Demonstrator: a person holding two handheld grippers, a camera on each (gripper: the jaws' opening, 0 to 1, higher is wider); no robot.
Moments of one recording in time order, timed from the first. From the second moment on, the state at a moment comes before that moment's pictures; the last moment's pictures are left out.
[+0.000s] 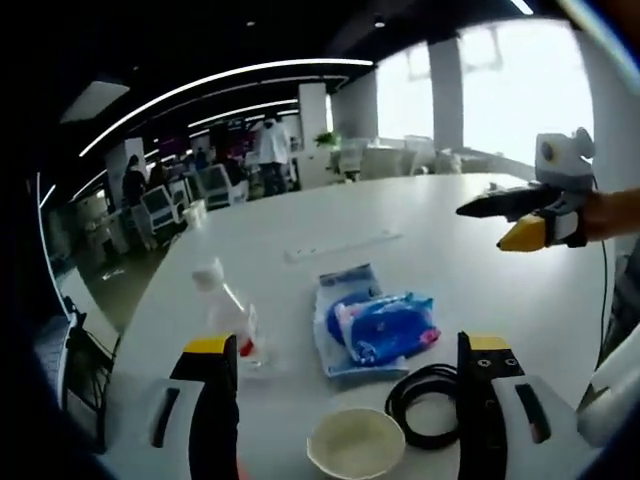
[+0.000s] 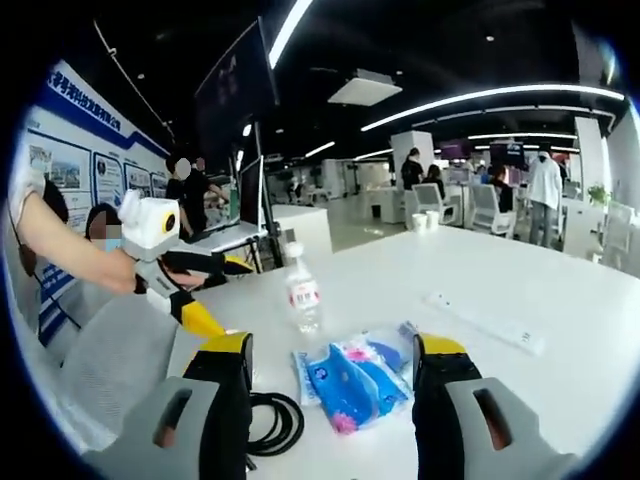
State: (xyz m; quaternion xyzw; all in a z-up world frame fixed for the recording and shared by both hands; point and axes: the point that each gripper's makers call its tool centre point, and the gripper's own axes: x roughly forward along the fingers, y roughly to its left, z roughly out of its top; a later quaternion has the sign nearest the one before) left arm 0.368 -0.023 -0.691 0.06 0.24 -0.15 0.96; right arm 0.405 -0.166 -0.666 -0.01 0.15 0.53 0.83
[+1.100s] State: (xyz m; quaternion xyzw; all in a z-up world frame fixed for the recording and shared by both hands) left arm 0.418 -0.027 -0.748 0.02 0.29 -0.19 0.94; right arm 0.426 -0.171 -0.748 0.03 0.26 0.45 0.85
